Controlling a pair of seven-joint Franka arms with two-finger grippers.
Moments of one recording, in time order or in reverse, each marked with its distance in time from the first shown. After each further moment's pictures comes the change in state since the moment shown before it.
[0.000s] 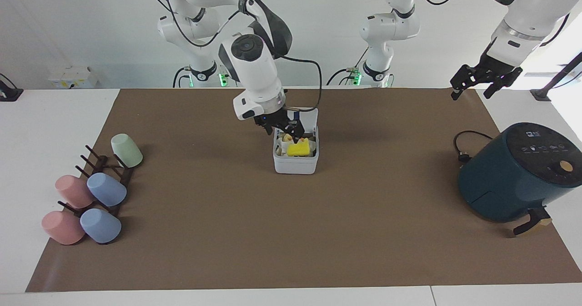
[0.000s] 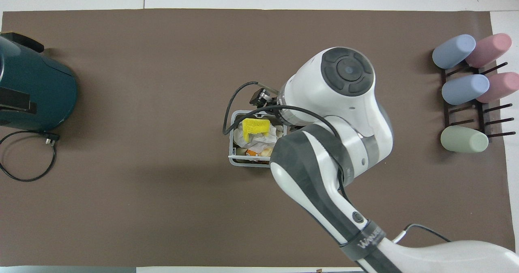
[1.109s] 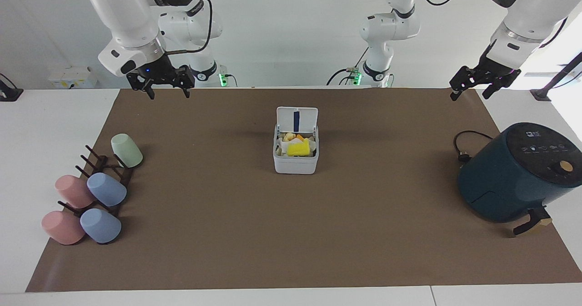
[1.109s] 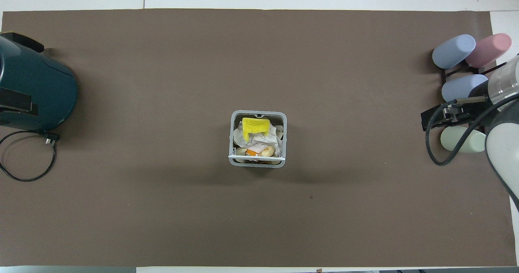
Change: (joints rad) left arm 0.000 0.003 -0.001 -0.006 -0.002 0.003 -0.010; right arm -0.176 -0.270 -0.226 -0.069 -0.101 -0.369 -0.756
